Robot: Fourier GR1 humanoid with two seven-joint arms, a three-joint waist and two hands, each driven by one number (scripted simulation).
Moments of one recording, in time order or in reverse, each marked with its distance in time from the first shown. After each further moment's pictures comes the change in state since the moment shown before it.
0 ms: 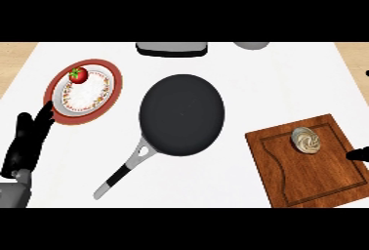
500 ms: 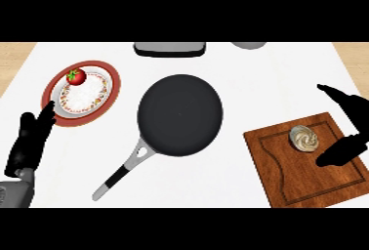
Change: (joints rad) left arm -0.012 -0.024 0.016 0.029 -0.024 -0.002 -0.017; right arm -0.176 0.114 0.210 0.047 0.143 0.181 0.279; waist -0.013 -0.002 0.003
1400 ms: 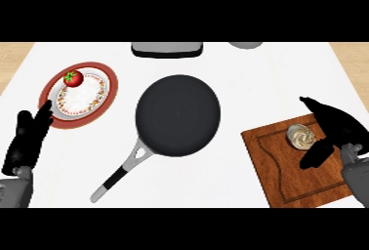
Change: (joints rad) left arm -0.019 -0.039 0.084 0.030 -0.058 -0.060 -0.005; right arm 0.022 0.249 -0.062 0.117 0.314 0.142 -0.008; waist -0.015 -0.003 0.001
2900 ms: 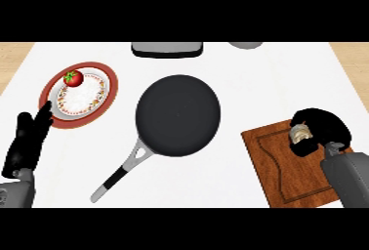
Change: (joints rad) left arm 0.021 -0.072 0.071 -0.072 -0.090 -0.044 0.035; right arm -0.025 0.167 -0.121 0.290 0.389 -0.046 -0.283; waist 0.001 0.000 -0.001
